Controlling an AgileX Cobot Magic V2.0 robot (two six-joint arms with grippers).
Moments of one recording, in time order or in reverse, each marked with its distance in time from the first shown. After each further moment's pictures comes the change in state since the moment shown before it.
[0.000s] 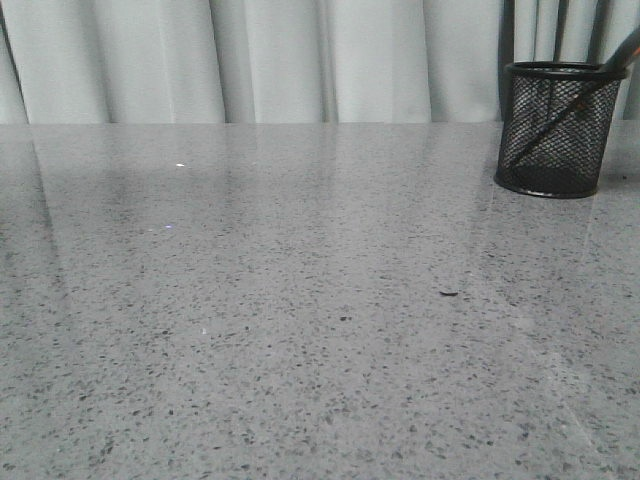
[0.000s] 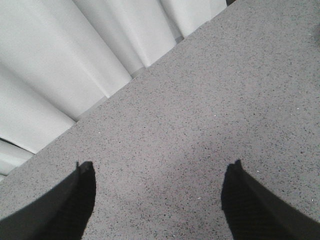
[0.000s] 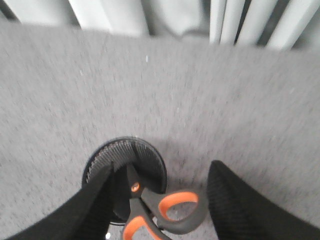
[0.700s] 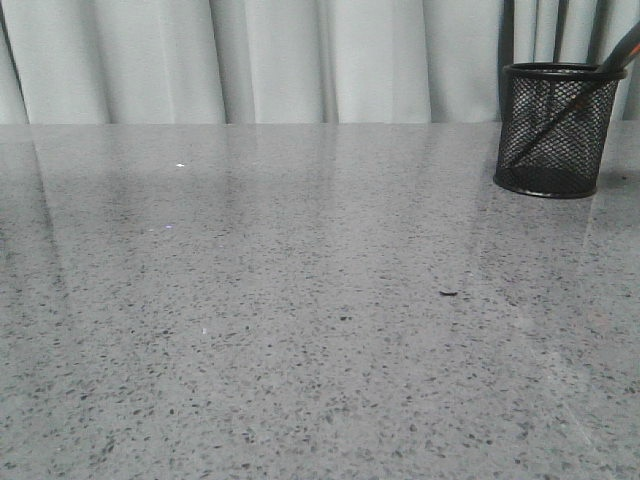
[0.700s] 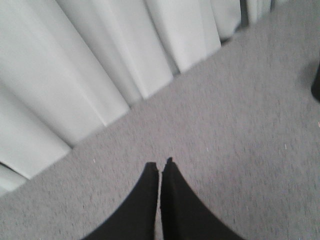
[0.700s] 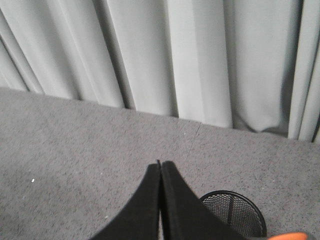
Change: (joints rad) left arm 0.000 -0.083 0.092 -0.081 -0.168 -0.021; right arm 0.113 -0.388 0.463 0.375 -0.442 -0.264
